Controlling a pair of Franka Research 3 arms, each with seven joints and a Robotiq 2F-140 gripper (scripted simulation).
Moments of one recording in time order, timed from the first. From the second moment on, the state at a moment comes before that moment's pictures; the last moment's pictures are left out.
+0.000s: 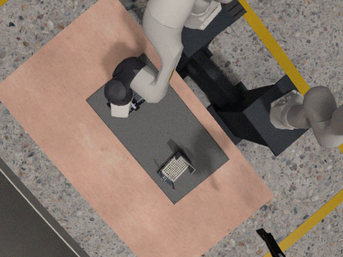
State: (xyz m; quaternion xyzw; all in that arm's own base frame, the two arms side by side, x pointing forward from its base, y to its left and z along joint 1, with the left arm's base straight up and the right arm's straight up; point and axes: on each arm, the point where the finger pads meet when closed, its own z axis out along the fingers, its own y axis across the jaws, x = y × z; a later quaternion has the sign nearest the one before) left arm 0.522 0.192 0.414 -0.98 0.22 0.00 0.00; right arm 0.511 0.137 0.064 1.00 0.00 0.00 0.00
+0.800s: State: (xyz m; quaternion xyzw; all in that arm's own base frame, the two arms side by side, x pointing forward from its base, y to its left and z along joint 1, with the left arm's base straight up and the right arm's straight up) left arm 0.522 0.192 0.414 -0.98 0.22 0.00 0.00; right arm 0.510 0.137 0.062 1.00 0.00 0.00 0.00
